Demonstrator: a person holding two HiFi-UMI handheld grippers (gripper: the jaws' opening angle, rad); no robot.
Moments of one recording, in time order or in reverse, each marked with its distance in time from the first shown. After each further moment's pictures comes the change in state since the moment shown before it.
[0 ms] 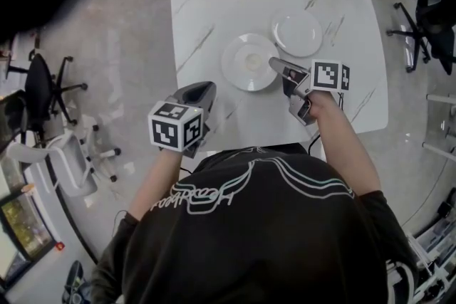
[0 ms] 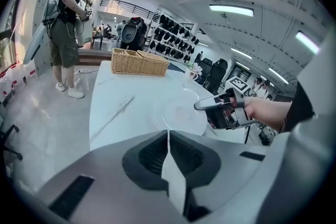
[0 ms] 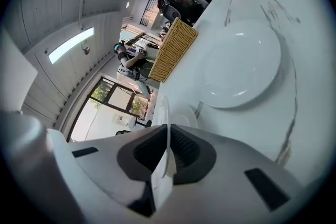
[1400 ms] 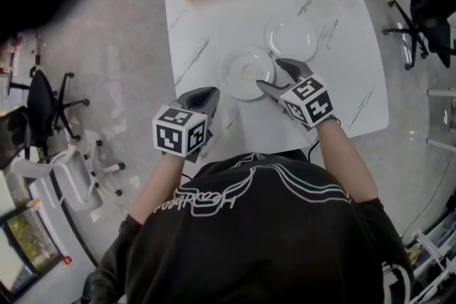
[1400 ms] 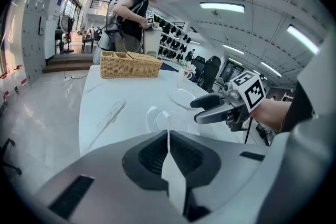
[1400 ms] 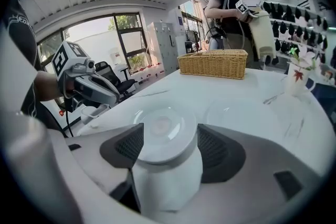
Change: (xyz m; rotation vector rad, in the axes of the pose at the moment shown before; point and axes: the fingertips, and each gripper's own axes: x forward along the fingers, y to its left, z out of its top) left arm 0.014 -0.009 0.014 0.083 0.004 -0.045; right arm 0.003 0.013 -0.016 -0.922 0.146 -0.291
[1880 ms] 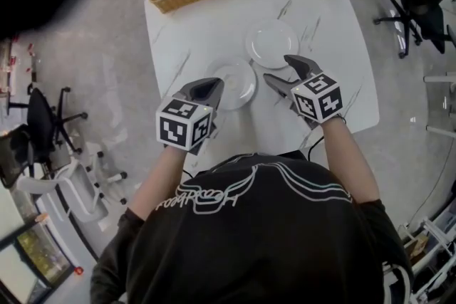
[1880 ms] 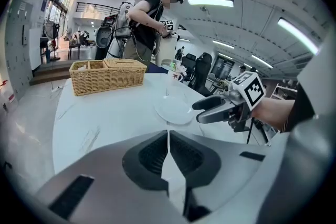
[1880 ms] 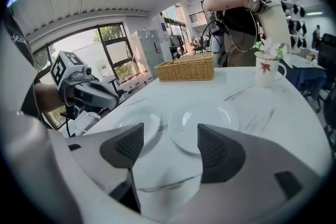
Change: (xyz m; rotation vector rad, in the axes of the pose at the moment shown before) left arm 0.048 -0.038 0.061 0.107 0.011 -0.055; right arm -0.051 -0.070 -0.001 0.149 -0.055 -0.075
